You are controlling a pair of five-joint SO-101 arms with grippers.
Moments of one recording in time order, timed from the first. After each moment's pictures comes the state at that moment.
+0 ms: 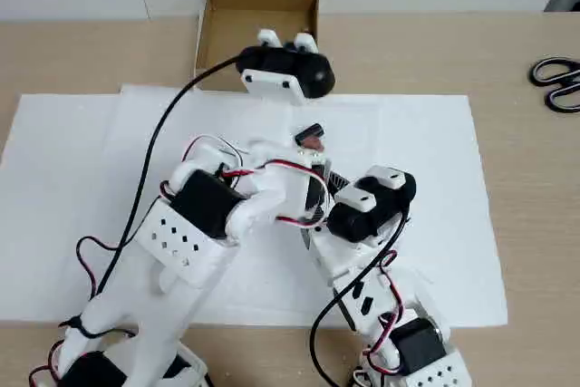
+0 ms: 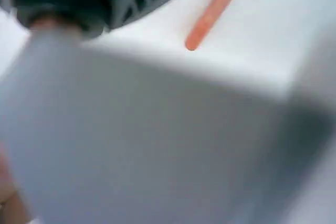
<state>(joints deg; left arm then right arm) 32.7 -22.8 10.1 76.3 26.4 -29.5 -100.6 87.0 29.4 -6.9</state>
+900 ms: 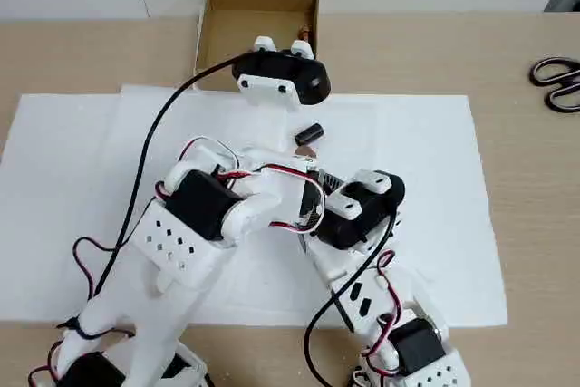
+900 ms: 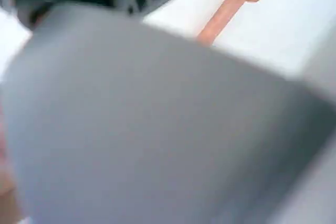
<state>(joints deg) 32.7 -22.9 8.7 82.0 27.3 -29.6 -100.5 86.3 29.5 -2.3</state>
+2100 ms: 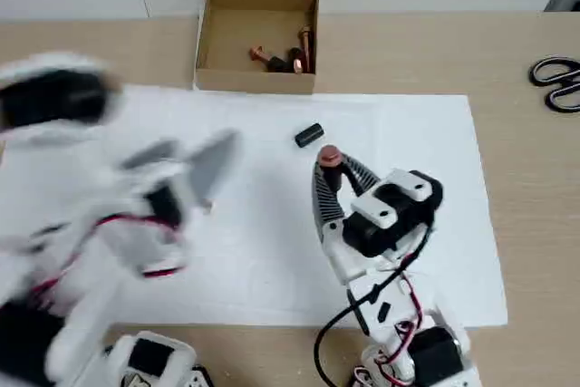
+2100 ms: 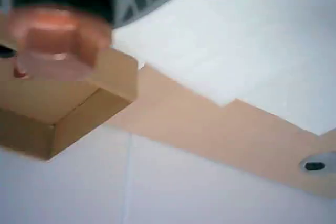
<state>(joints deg) 5.3 -53.0 3.4 90.1 30.8 -25.6 -100.8 77.9 33.4 -1.7</state>
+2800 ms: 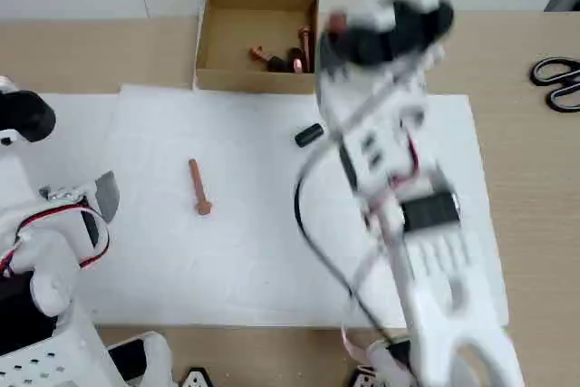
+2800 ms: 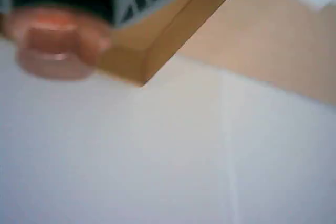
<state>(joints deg) -25.3 -51.6 12.0 98.5 0.9 -17.6 -30.9 23.3 20.0 -1.7</state>
